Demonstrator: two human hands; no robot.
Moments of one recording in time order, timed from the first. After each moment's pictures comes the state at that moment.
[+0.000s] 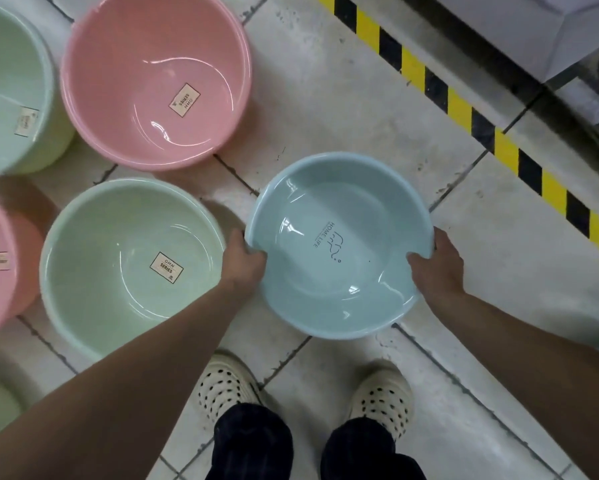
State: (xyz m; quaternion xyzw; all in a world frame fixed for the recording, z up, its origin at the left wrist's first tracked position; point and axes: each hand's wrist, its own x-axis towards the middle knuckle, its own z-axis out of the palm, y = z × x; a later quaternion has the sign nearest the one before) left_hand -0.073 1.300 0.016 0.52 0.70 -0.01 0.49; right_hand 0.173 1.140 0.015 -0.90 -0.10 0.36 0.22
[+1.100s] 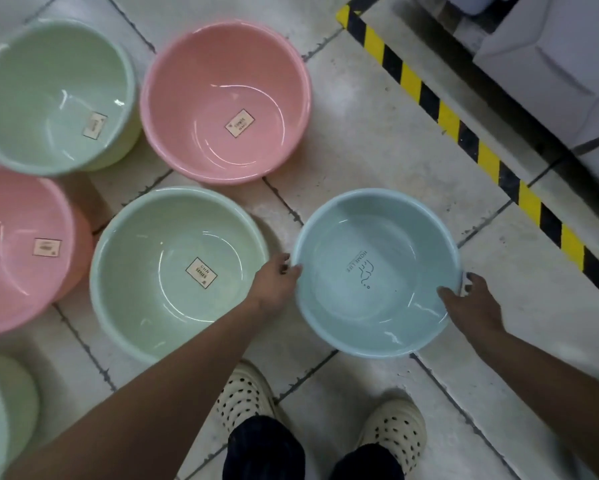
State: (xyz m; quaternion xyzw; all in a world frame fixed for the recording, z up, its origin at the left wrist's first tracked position) left_hand -0.110 1.307 0.040 0.51 0.65 -0.03 0.57; right_hand 0.163 1.147 0.050 -0.91 -0.09 0.38 0.13
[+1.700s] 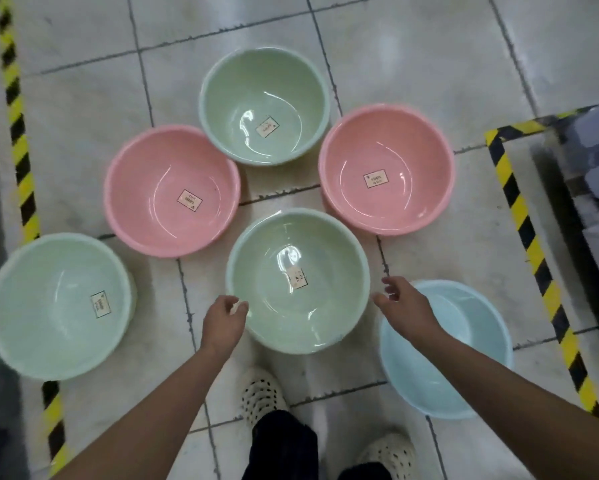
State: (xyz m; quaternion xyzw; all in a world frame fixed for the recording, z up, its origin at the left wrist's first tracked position) left_hand -0.377 1.307 0.164 0.27 0.84 0.11 0.47; right_hand -0.074 1.350 0.201 -0.77 -0.40 0.50 0.03
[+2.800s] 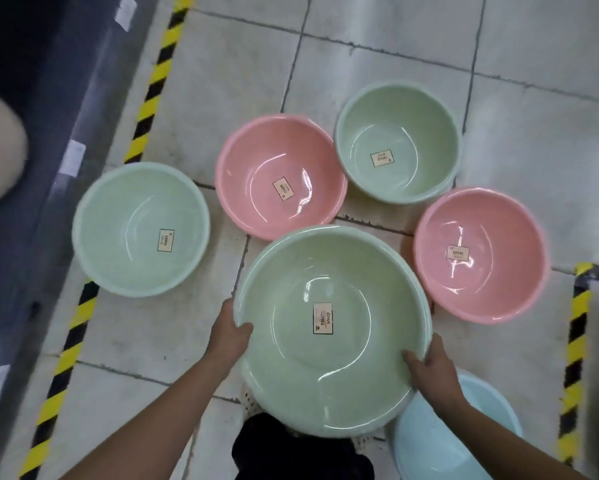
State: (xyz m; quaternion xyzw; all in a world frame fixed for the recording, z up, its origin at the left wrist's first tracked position) left_hand -0.476 1.252 0.188 0.08 0.83 0.26 0.49; right_hand -0.154 1.374 0.220 -0.73 -0.48 0.47 -0.08
